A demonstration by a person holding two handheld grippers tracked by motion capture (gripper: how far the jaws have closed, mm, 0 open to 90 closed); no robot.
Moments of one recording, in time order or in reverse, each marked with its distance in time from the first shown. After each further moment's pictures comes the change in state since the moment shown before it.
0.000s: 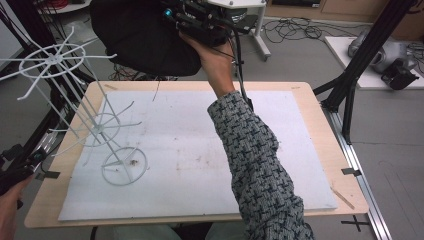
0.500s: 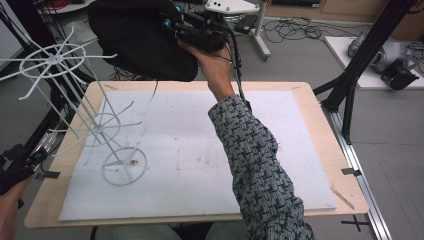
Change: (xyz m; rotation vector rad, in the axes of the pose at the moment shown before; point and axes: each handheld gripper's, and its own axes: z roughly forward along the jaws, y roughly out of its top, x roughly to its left) left arm 0.000 -0.001 0.002 0.001 -0.008 -0.001; right arm -0.006 -0.021 0.004 0.036 0.046 0.078
